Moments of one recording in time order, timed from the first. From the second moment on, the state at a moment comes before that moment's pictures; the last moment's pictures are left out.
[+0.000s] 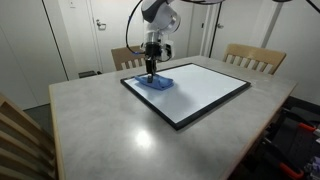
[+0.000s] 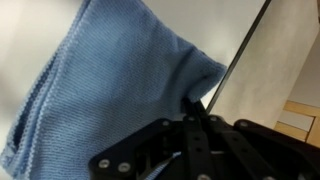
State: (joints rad) arm 0.00 1.12 0.20 -0.99 0.30 1.69 -0.70
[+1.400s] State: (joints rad) arm 0.07 1.26 0.23 -0.77 0.30 1.67 -0.70
